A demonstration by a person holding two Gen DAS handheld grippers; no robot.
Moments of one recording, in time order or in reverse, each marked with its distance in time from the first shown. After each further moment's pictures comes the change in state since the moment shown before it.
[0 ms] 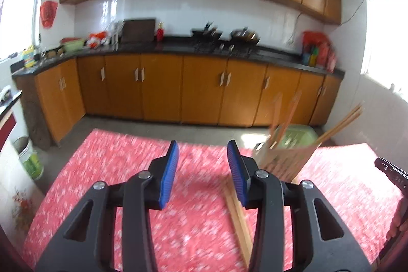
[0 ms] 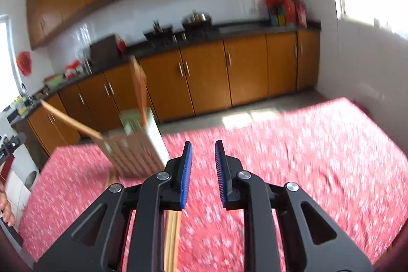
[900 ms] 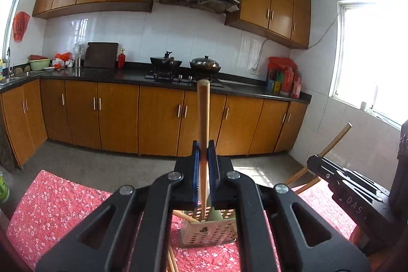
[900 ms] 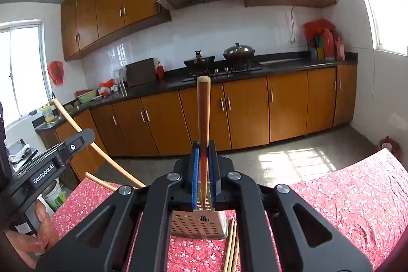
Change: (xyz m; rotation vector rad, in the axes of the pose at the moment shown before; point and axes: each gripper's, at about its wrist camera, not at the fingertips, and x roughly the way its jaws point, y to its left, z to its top) left arm 0.024 -0.108 0.093 0.015 -0.190 -0.232; right arm 0.007 0.087 0.083 -0.090 -0.214 0.208
